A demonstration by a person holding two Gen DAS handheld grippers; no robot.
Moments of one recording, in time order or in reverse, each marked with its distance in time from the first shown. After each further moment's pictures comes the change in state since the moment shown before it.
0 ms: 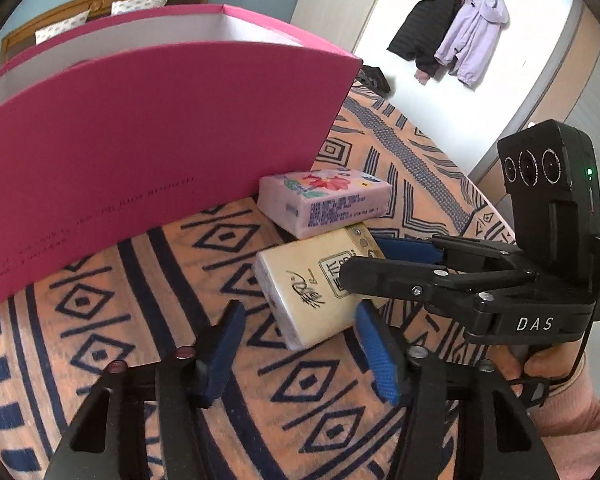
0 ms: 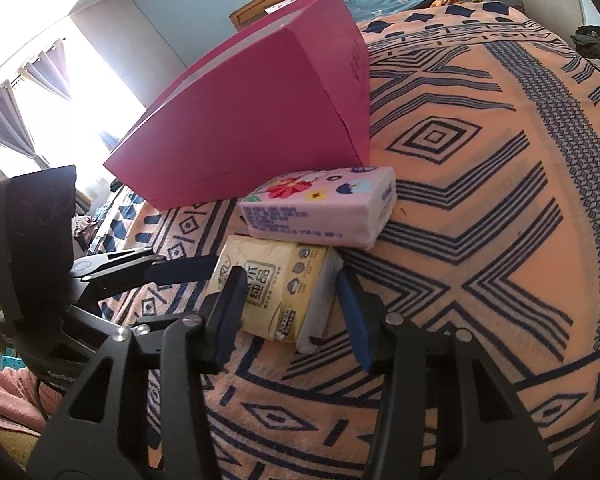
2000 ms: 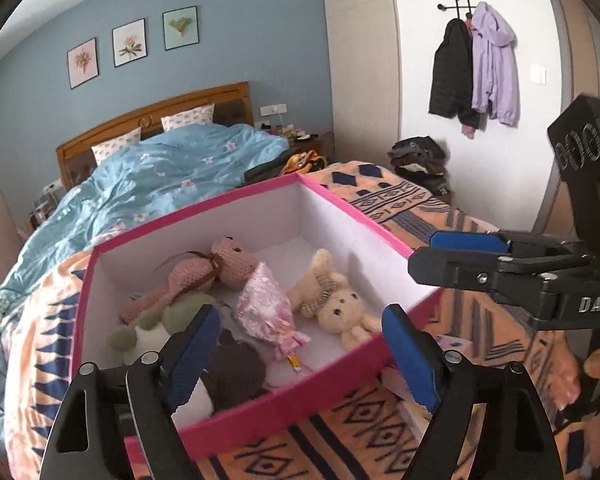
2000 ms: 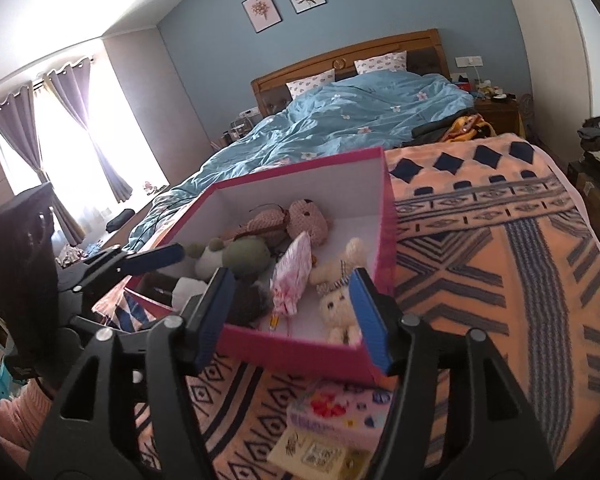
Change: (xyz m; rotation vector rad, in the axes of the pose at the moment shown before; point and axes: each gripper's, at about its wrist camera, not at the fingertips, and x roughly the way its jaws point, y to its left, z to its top) left arm -0.074 0.000 0.091 0.177 -0.327 0.350; right arm -0.037 0.047 0.109 -0.134 -0.270 -0.038
